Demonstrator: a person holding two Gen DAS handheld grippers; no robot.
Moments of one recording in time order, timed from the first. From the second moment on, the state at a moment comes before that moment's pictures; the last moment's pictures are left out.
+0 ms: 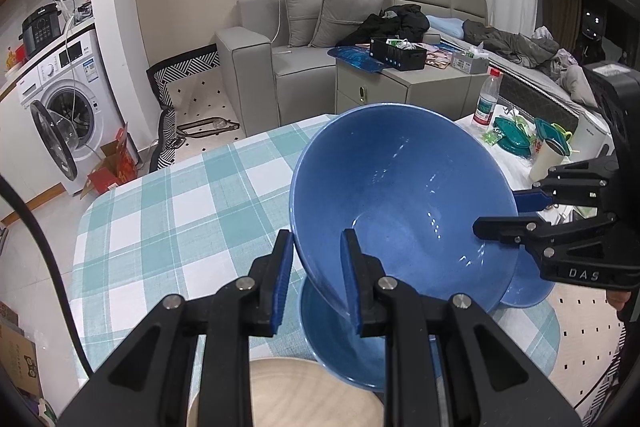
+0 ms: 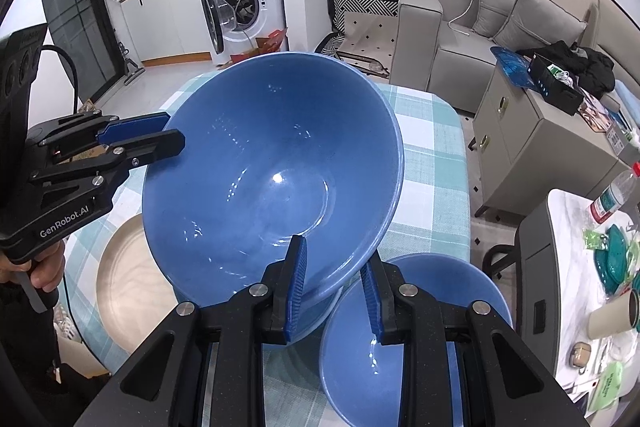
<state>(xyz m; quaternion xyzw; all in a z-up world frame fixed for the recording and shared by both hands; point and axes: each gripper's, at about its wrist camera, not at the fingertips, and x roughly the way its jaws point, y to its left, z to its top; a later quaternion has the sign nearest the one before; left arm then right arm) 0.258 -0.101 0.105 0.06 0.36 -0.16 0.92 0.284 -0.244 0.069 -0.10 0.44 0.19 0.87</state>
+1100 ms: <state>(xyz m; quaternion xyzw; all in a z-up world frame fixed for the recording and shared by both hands) 0.248 -0.091 0.061 0.07 0.42 -0.16 0.89 0.285 -0.224 0.021 -0.13 0.50 0.21 0.83</state>
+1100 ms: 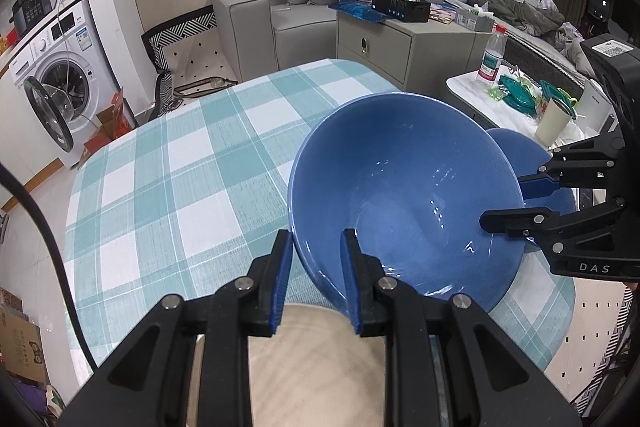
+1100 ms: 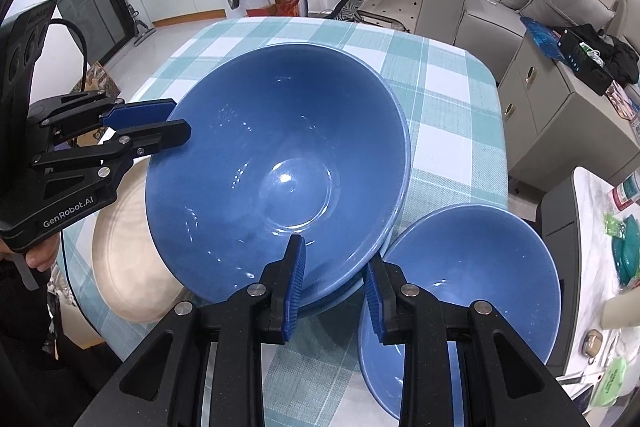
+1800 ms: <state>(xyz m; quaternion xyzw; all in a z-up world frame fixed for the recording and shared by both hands) 0.250 -0.090 0.053 0.08 0.44 -0.16 0.88 0.287 -0.218 0.009 -0.13 0.53 0.23 0.81</state>
